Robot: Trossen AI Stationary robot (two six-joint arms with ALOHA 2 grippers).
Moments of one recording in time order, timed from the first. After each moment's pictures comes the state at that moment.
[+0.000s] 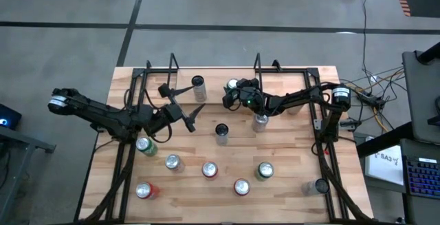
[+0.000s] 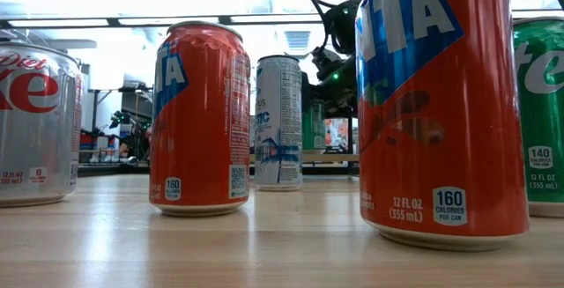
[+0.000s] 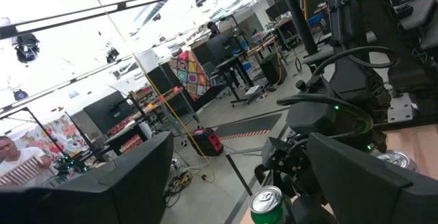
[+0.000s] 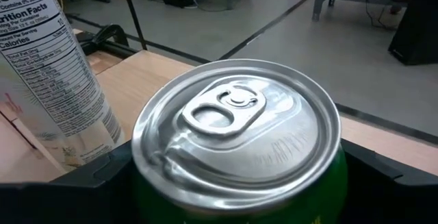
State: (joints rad) left arm -0.22 1.11 0.70 0.61 -0.80 0.65; right arm -0.25 1.82 0.91 0.55 0.60 0.32
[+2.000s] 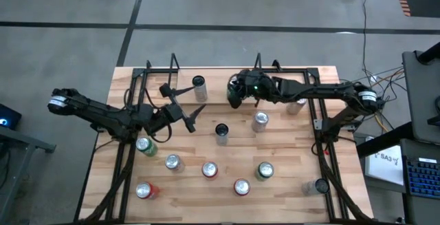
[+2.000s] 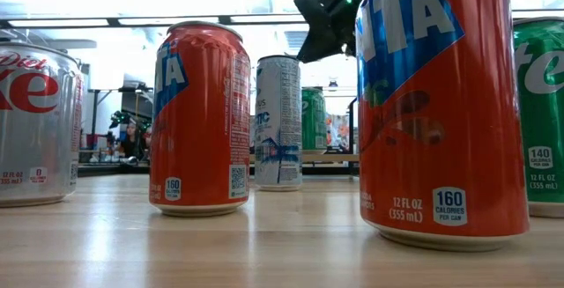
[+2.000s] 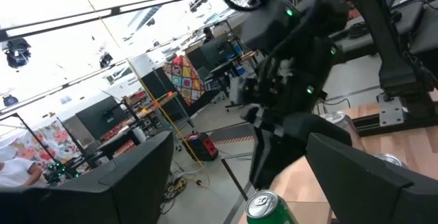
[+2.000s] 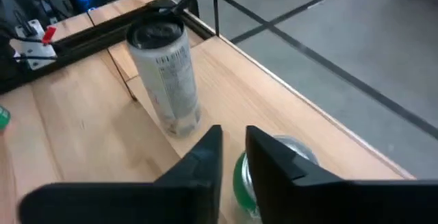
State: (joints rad) left arm -0.21 1.11 0.70 0.61 -0.76 0.64; right arm -0.24 1.54 1.22 -0.21 0.31 0.25
